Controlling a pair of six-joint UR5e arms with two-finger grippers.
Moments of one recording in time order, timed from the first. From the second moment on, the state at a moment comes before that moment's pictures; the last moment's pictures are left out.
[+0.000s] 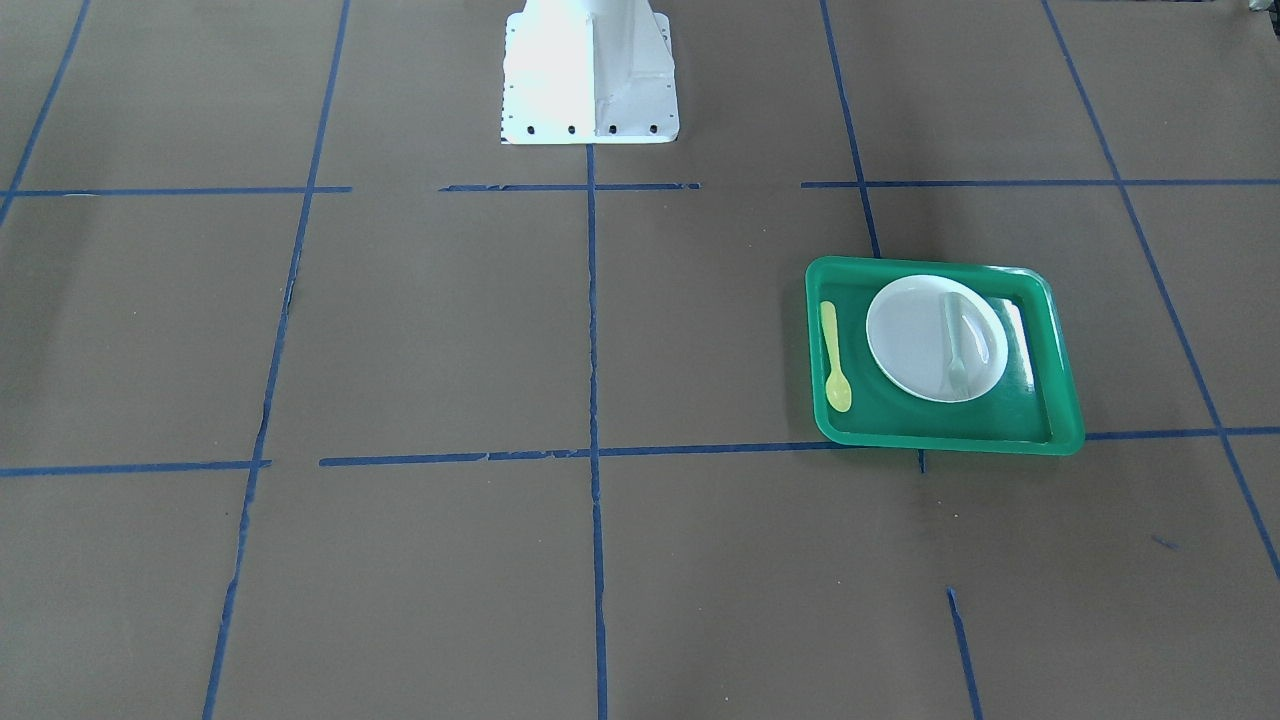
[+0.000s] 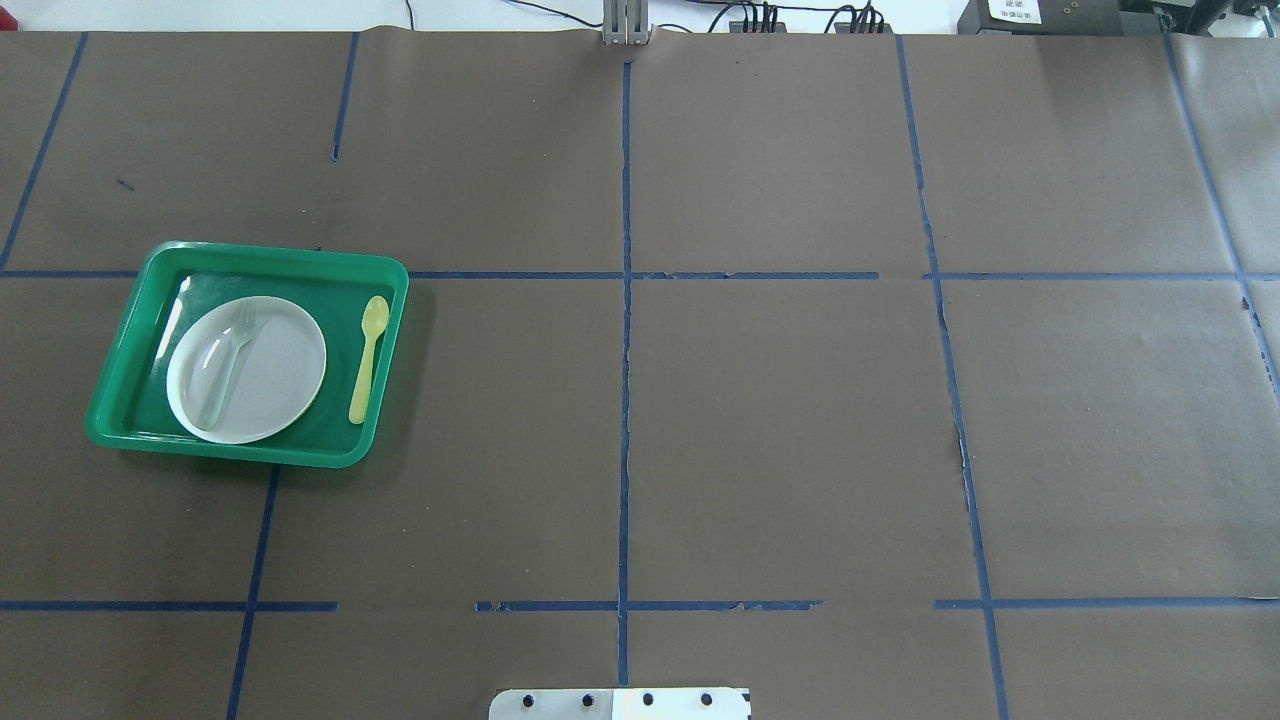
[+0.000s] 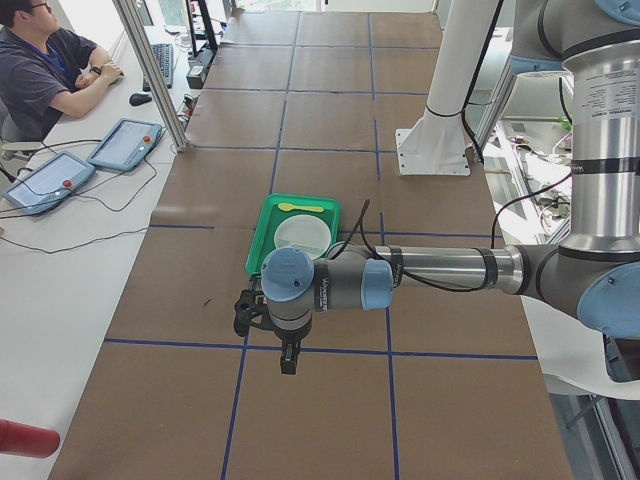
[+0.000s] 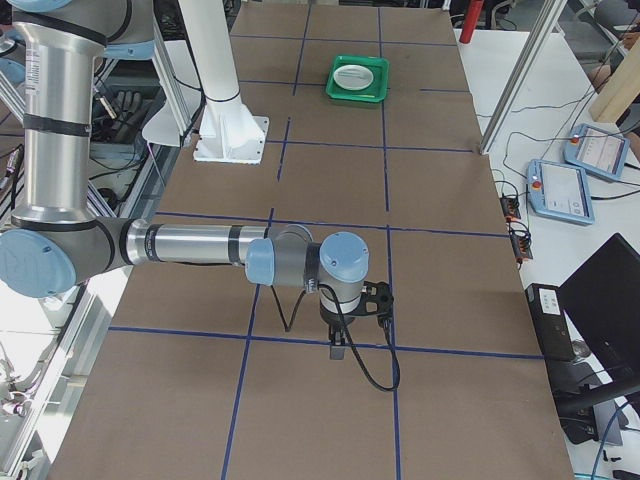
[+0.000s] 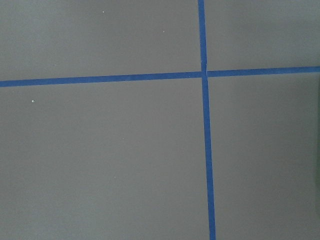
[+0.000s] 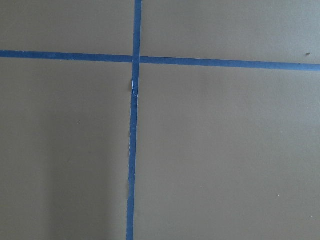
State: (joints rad) left arm -1.65 -1.47 -1.68 -1.55 -2.37 0.12; right arm 1.60 -1.70 1.73 -1.63 2.29 -0.06
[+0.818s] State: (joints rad) left arm -1.61 -1.51 -1.71 -1.65 -2.39 0.10; right arm 1.60 -1.70 1.73 -1.63 2.29 -0.06
